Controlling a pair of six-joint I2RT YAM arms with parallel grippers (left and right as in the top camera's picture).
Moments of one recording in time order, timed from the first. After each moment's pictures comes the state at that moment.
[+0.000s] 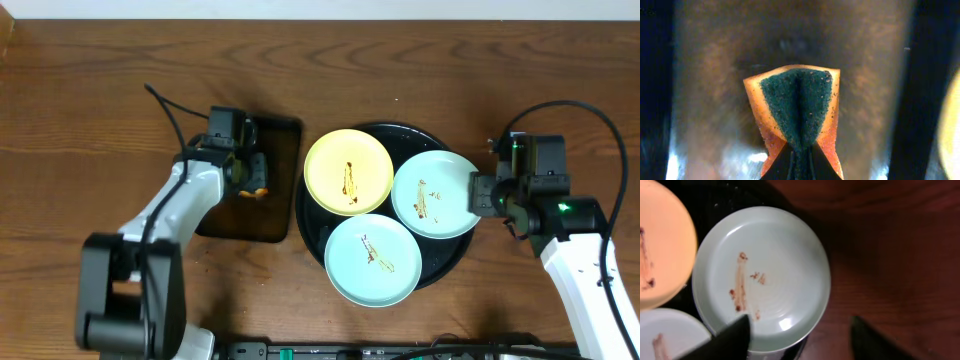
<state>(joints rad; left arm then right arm) -0.14 1.66 0.97 -0.51 0.08 -0.18 0.06 1.19 0.91 -0.78 0.02 0.11</state>
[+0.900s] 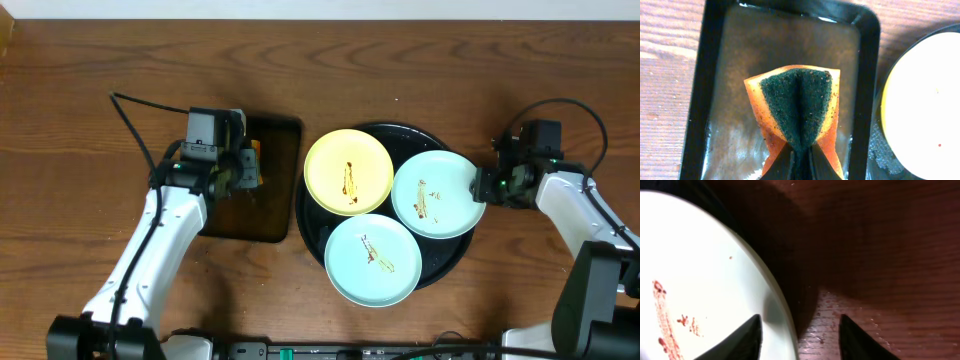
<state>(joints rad) -0.14 1.42 0.97 -0.60 0.08 -0.20 -0.13 1.65 0.92 -0.56 -0.16 0.05</state>
